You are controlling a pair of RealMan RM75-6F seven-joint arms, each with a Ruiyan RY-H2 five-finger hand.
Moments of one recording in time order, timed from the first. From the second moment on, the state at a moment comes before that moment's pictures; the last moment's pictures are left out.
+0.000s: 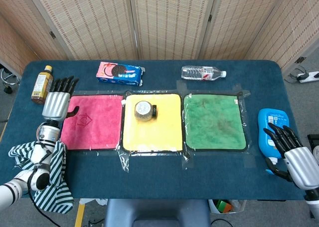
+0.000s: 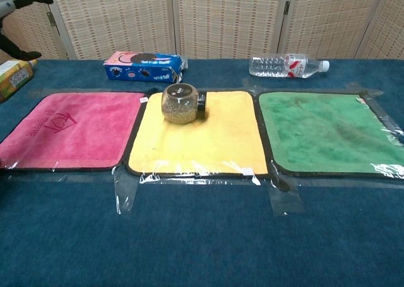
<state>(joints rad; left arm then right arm) -0.68 -1.36 -0.27 -1.28 1.11 1.09 0.22 0.10 -0.89 0.03 -1.73 -1.75 1.51 0.22</state>
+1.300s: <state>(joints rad) -0.44 -1.12 -0.22 -1.58 1.18 1.31 0.21 1.05 -1.28 0.30 -1.59 -1.21 0.56 -0.23</state>
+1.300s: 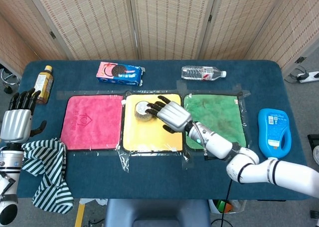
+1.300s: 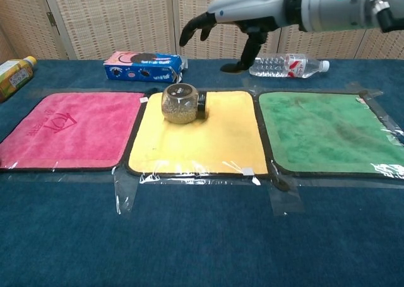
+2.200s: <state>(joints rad) -0.38 -1.10 -0.20 -1.61 1.21 1.34 0.18 1.37 -1.69 0.20 -1.01 -0.91 0.42 -0.36</state>
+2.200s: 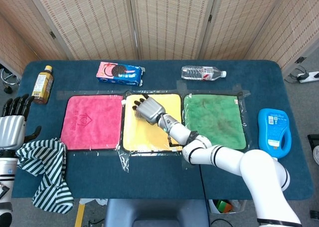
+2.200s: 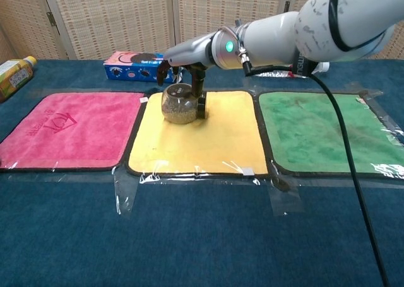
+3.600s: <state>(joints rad) -0.36 -1.13 -0.21 -1.56 1.23 1.32 0.14 1.40 -1.53 0.09 -1.25 -0.92 0.39 -0.29</state>
